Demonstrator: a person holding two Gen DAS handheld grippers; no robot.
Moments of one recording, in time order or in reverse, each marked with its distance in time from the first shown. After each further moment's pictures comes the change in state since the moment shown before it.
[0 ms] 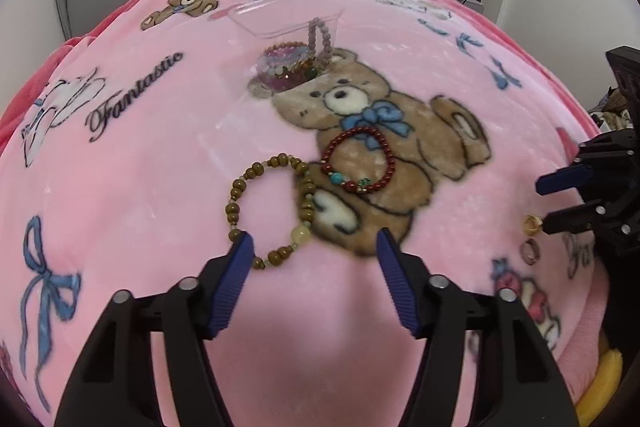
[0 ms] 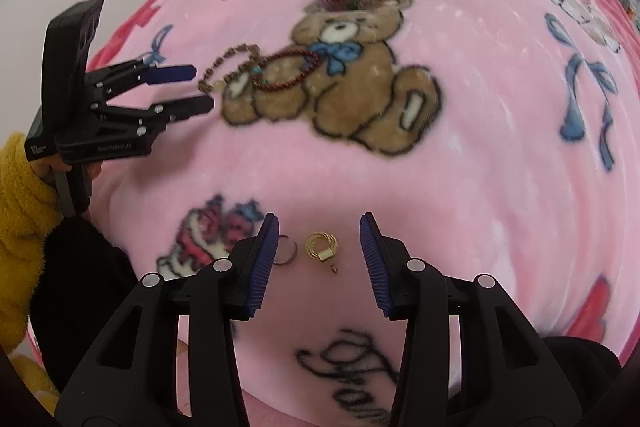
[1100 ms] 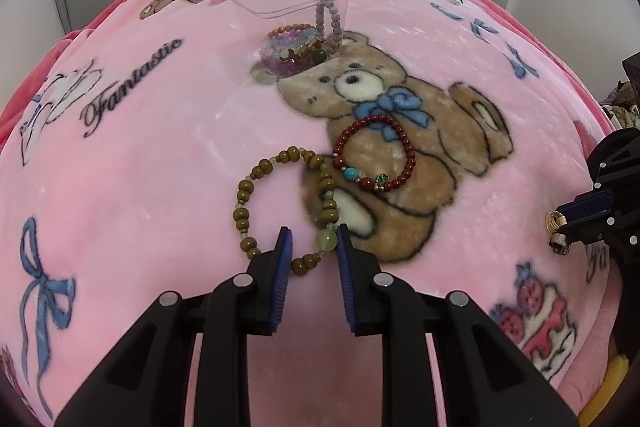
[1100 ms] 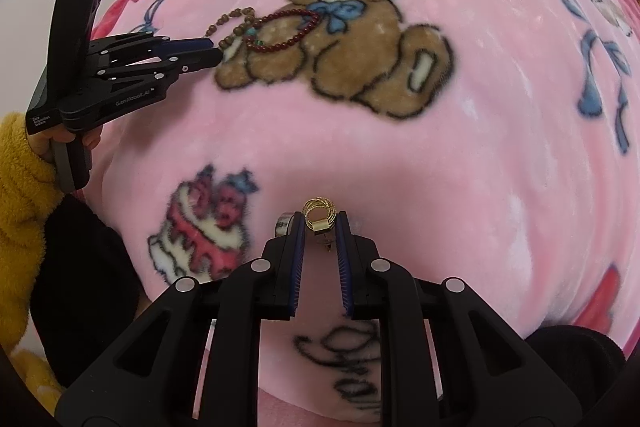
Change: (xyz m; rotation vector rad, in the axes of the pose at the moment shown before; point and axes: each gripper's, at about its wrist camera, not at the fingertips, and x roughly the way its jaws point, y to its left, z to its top) left arm 0.014 0.003 0.003 0.004 0.040 0.021; right arm 0.010 0.001 -0.004 -0.005 0.083 0.012
